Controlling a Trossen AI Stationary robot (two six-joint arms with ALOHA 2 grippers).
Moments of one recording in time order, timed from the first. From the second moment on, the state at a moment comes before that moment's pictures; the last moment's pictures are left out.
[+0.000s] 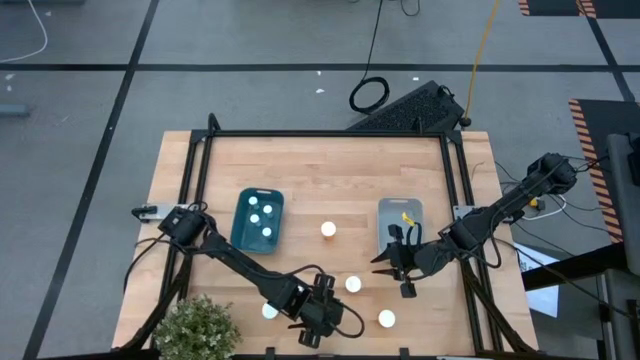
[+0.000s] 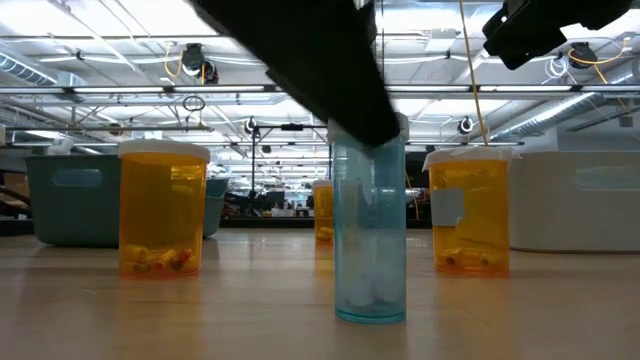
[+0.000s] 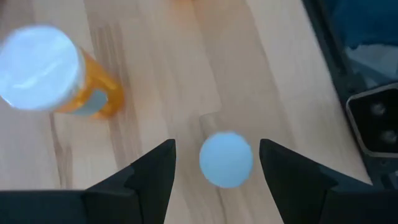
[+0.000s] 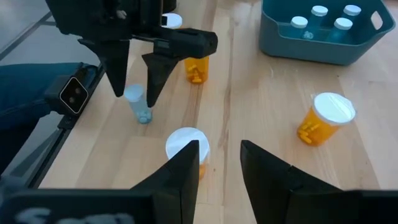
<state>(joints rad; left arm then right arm) -0.54 2.18 1.73 -0.57 -0.14 -0.22 0.58 1.19 0.68 -0.11 0.34 0.29</state>
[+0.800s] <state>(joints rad) -0.54 2.18 1.73 -0.60 -0.11 -0.21 0.58 1.19 0.68 -0.11 0.34 0.29</state>
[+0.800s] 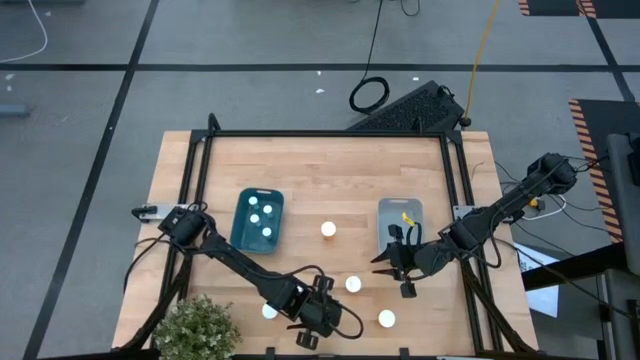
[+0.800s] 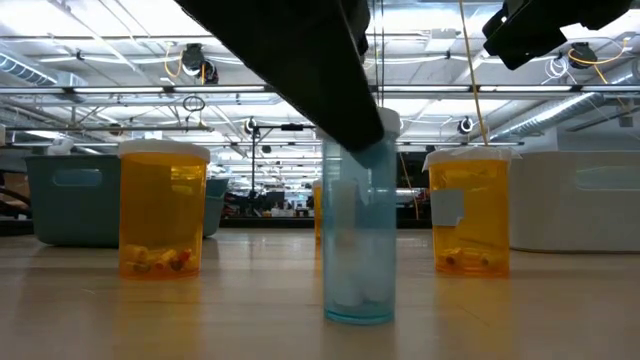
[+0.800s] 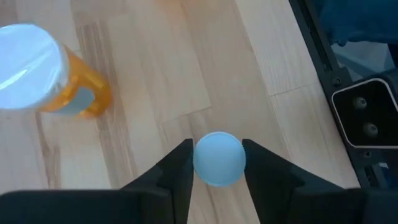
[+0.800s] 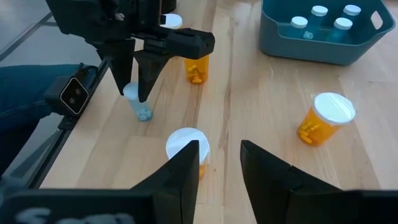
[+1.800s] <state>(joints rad) -0.41 1.72 1.73 -1.19 -0.39 -0.28 0.43 1.19 0.64 -0.10 0.34 -0.01</state>
